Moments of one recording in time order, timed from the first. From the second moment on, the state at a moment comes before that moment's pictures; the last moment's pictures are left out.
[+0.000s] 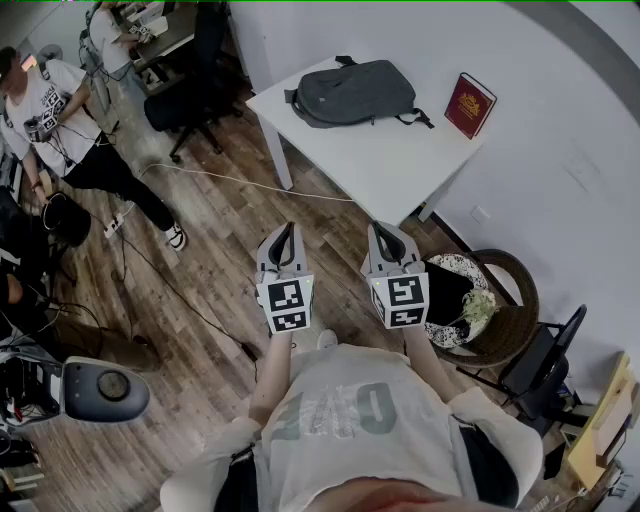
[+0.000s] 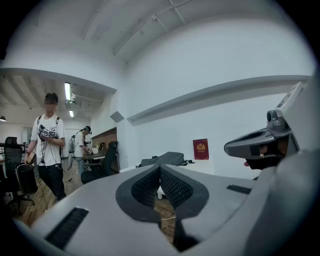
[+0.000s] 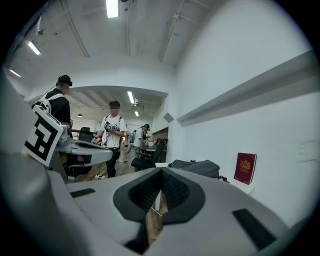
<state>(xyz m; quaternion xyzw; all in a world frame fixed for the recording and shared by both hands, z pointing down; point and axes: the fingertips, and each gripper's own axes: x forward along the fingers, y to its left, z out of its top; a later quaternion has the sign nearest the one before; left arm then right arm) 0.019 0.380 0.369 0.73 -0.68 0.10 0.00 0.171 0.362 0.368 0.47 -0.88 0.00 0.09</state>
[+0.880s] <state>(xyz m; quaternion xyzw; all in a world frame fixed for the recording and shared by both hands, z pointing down) -0.016 0.358 0.384 0.75 -0.66 0.09 0.00 0.147 0.357 0.391 0.50 -0.86 0.05 0.09</state>
